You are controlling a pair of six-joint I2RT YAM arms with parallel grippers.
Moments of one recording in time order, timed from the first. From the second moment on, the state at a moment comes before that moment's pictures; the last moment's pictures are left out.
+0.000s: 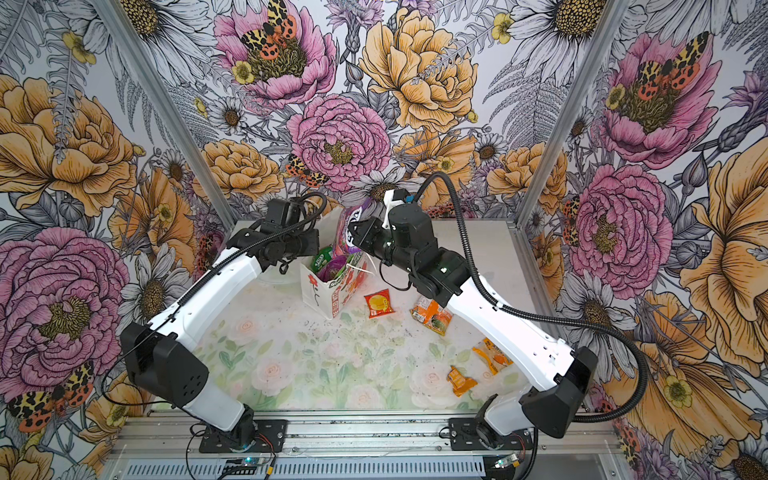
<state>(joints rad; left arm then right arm) -0.39 1.60 1.57 -0.74 -0.11 -0.34 0.75 1.45 1.58 -0.38 -0.05 1.02</state>
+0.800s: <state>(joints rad) -0.38 1.59 1.57 -0.75 -0.10 -0.34 0.78 1.64 1.65 -0.35 -0.05 1.10</state>
